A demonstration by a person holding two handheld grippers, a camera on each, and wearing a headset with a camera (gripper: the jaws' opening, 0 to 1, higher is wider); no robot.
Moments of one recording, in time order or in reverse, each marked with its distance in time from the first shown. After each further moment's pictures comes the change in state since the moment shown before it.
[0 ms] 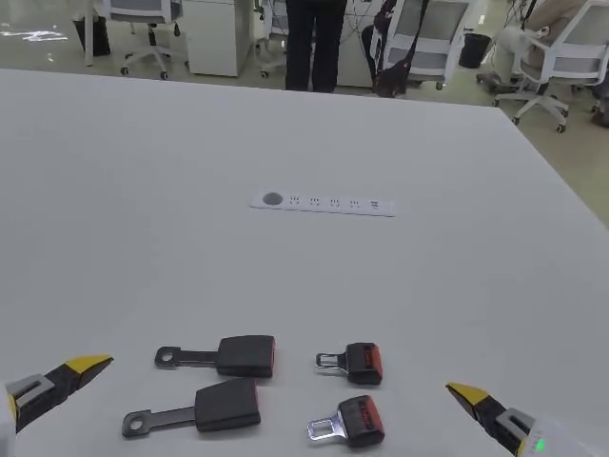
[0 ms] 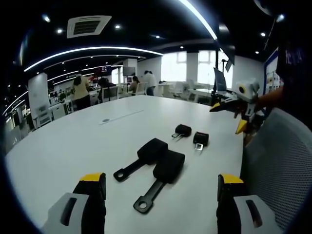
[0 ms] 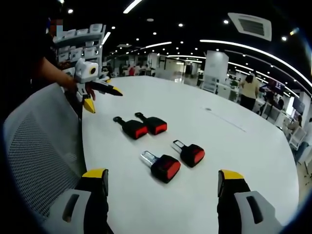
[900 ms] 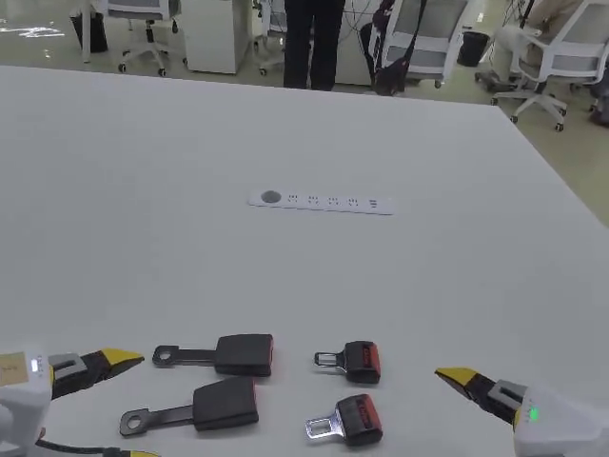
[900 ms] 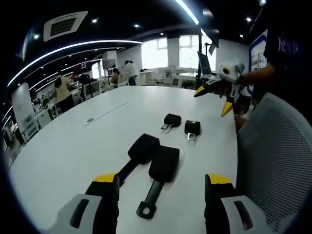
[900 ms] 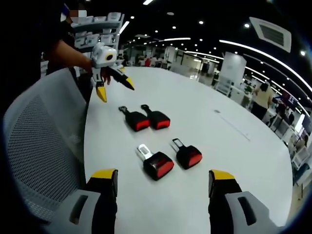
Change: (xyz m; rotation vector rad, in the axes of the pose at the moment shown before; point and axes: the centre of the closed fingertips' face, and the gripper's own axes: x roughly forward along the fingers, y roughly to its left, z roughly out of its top) left arm 0.017 -0.010 0.011 0.125 0.134 -0.129; right arm 0.005 -0.017 0.000 -0.148 0.069 0.095
